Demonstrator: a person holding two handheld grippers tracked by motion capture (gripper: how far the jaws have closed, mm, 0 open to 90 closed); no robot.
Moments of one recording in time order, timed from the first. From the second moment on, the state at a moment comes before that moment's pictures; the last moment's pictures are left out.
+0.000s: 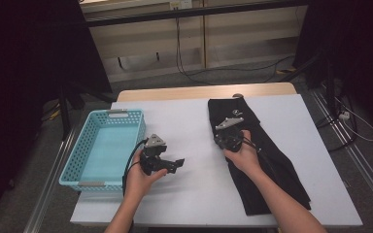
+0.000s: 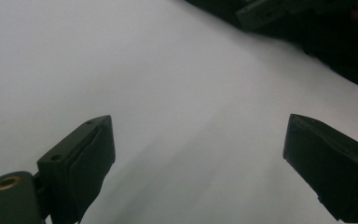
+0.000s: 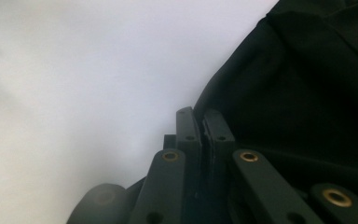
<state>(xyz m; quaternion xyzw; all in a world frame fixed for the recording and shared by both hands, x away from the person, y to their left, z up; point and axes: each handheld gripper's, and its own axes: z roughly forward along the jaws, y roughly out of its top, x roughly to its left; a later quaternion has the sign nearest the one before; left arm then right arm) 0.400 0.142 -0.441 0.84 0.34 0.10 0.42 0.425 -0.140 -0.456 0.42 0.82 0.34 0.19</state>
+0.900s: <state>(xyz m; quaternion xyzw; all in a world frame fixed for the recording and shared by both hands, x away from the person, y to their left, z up) 0.411 0.143 -0.435 0.82 0.36 0.11 0.43 0.390 -0.115 -0.429 0.34 0.82 0.42 0.16</state>
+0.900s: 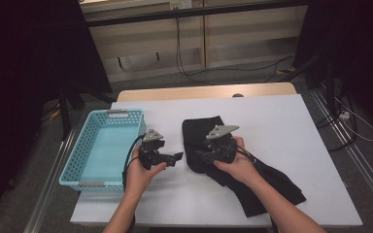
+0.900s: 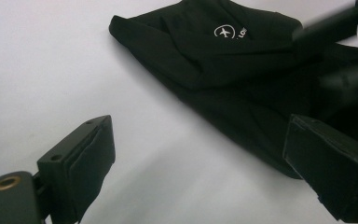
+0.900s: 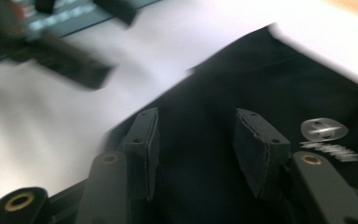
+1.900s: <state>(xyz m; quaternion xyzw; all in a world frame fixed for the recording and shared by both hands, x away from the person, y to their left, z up) 0.414 0.138 -0.441 0.83 0.36 0.10 0.42 0.453 -0.171 -0.451 0.50 0.75 0.38 0.21</state>
